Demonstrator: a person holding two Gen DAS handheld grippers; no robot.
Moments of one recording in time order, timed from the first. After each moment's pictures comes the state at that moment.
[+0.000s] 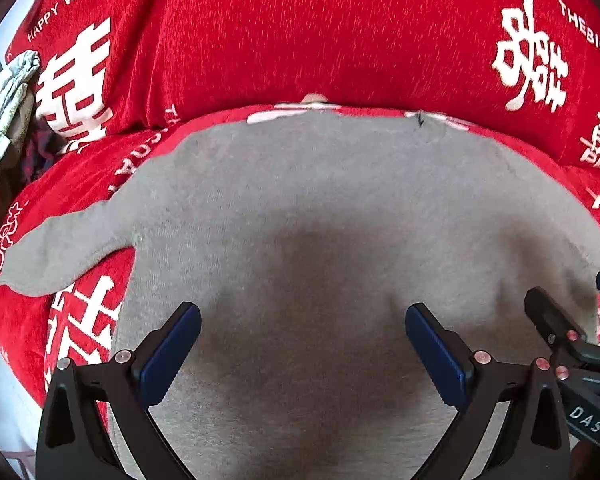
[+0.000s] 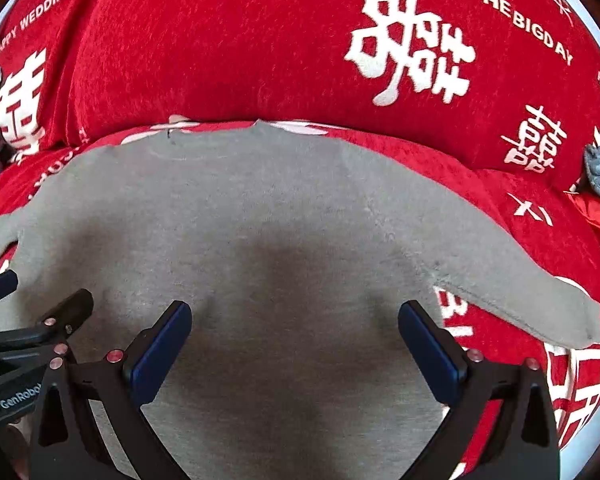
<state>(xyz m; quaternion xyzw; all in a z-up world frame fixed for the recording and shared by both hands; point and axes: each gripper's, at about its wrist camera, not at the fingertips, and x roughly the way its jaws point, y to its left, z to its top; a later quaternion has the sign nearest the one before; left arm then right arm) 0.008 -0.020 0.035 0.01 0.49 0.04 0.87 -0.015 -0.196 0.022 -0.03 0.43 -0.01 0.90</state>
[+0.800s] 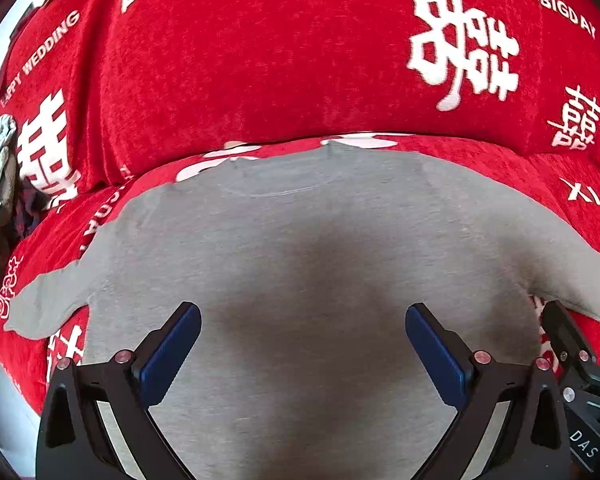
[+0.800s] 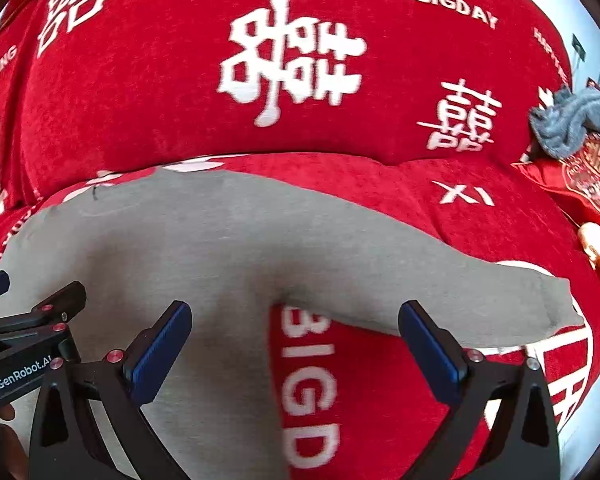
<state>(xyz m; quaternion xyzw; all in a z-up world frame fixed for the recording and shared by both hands) 0.030 -0.135 0.061 0.07 0.48 0.02 0.88 -0.026 -0.311 0.042 0.02 0.40 -0.09 0.91</state>
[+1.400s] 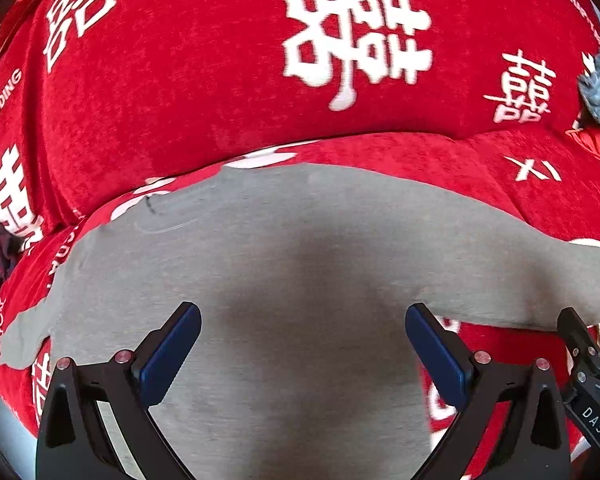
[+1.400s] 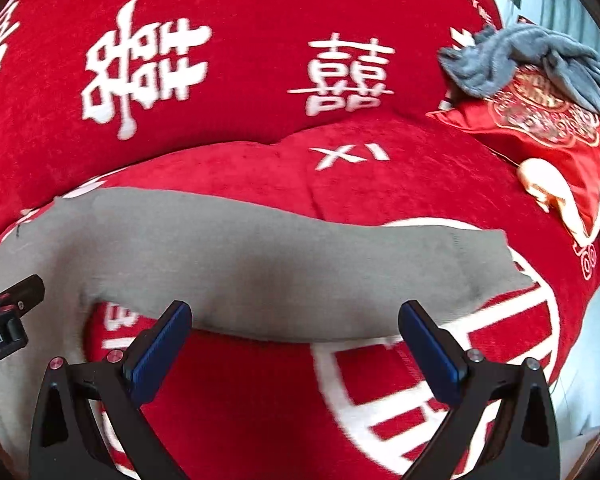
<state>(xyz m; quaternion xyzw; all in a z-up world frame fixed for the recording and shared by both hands) 0.036 -0.243 0.067 0.10 0.47 -0.04 0.87 -0.055 -0.439 0.043 0.08 0.41 -0.19 0.89</state>
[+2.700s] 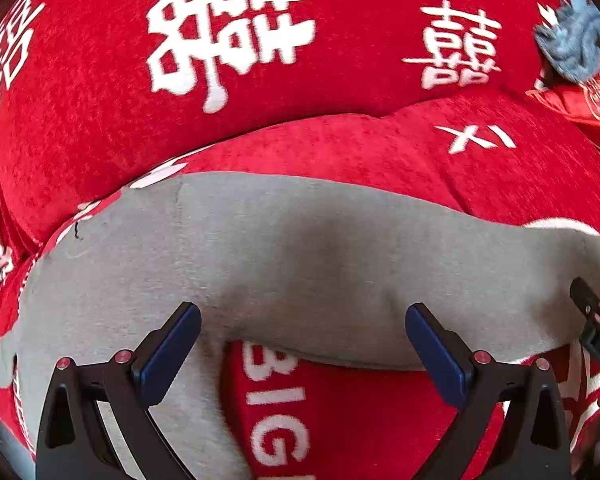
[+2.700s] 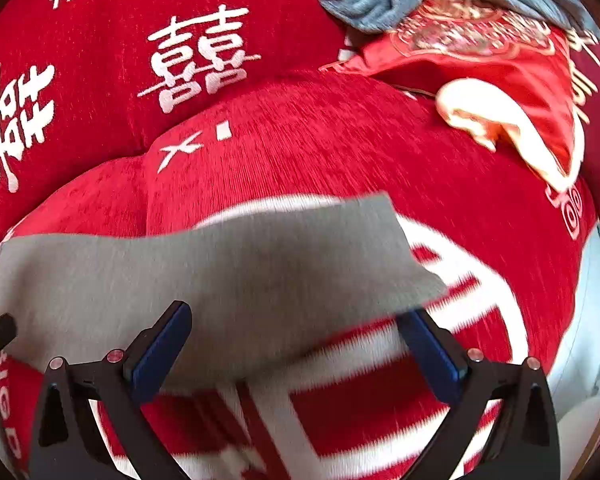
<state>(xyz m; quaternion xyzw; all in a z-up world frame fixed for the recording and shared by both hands) 0.035 -0.348 0.040 0.13 0.49 -0.08 0.86 -0.068 -0.589 0.003 0.13 0.41 -0.26 0.87</state>
